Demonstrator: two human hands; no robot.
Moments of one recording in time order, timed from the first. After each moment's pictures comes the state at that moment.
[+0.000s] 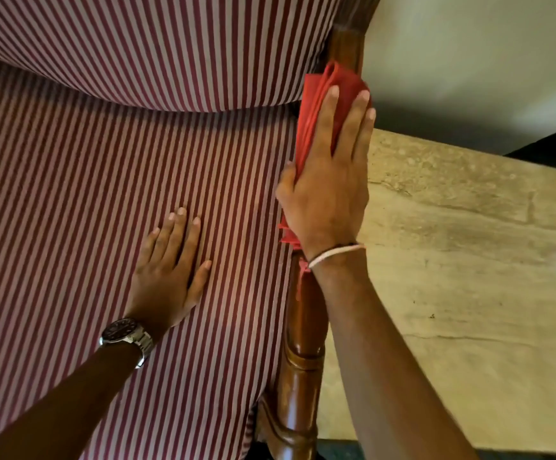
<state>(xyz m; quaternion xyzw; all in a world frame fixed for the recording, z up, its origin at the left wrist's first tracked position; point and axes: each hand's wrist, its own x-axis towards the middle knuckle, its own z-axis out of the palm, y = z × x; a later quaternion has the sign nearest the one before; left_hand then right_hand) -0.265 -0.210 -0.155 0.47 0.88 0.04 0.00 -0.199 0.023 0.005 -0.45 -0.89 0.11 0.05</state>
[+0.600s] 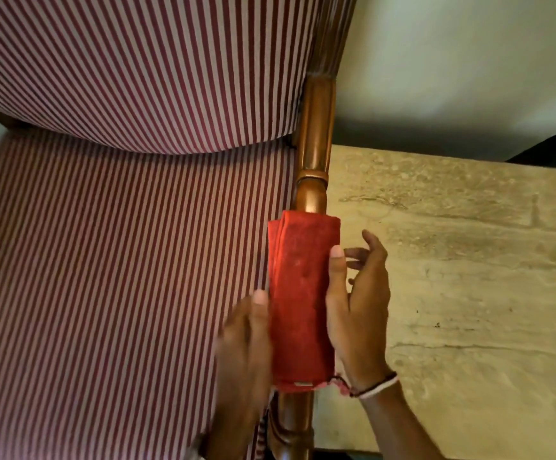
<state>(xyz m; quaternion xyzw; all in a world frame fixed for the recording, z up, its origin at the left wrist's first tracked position) -0.137 -0.141 0.008 0.05 0.81 0.48 0.33 -0.088 -0.012 0.013 -0.54 -0.73 0.39 0.18</state>
